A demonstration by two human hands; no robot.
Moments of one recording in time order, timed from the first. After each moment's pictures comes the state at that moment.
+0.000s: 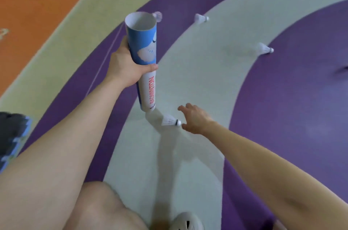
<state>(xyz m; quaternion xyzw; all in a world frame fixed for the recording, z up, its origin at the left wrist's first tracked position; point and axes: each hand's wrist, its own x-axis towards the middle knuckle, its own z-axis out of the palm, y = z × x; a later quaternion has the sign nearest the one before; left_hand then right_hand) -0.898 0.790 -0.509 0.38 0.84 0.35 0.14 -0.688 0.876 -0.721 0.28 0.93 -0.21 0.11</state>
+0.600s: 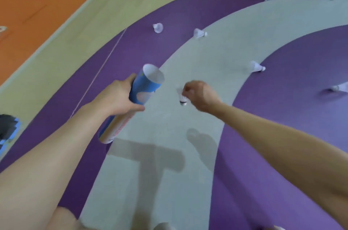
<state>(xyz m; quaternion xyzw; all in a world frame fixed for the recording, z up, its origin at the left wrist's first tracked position) -0.907 0.759 -0.525 0.47 0.86 0.08 0.20 -0.685 0.956 -0.600 0.33 0.90 -0.29 -0.09</state>
